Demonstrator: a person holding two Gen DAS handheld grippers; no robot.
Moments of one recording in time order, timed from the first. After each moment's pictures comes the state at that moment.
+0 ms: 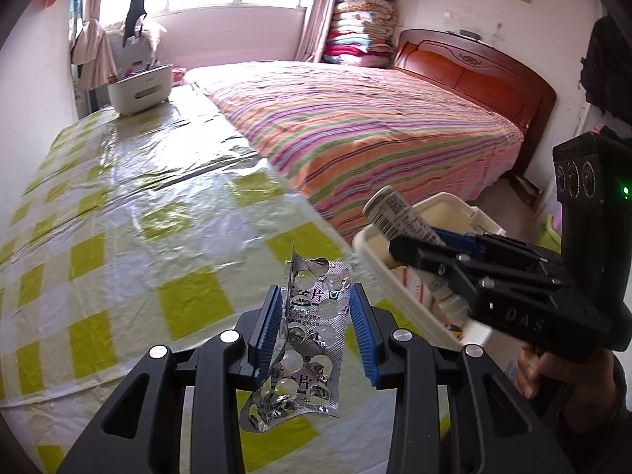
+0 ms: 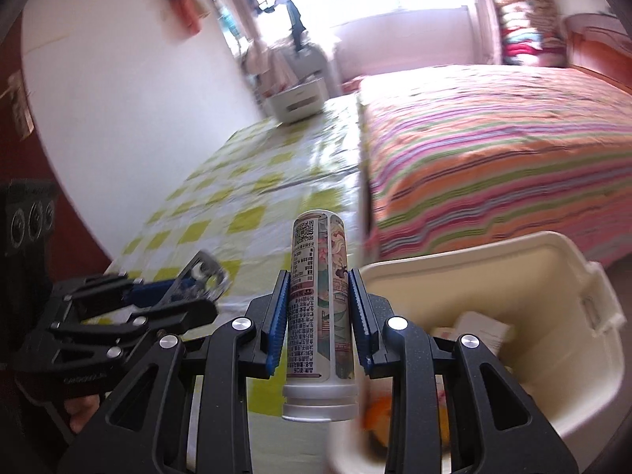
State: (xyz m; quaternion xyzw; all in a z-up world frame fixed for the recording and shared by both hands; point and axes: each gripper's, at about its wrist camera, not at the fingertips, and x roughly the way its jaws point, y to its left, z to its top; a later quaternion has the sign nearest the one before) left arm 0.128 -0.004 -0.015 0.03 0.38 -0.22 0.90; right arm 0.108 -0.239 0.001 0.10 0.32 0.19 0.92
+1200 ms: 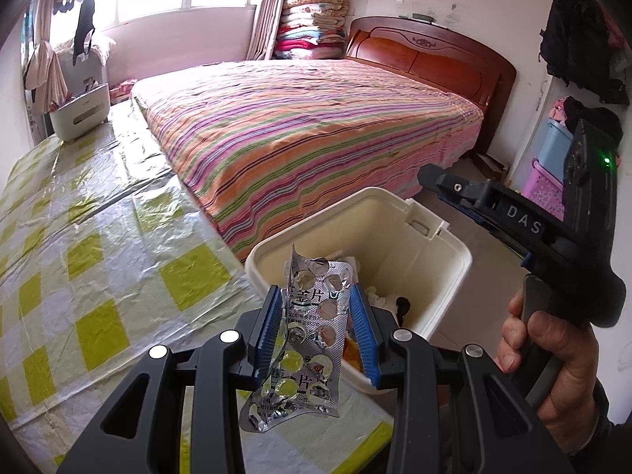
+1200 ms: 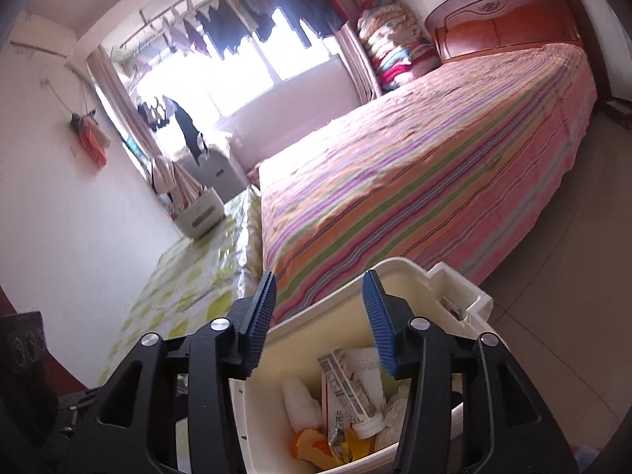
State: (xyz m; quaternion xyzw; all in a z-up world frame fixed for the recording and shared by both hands) left arm 0.121 -0.084 -0.009 0.06 0.38 -0.29 0.88; right arm 0.076 -0.344 -0.007 0.26 0.21 0.01 0.94
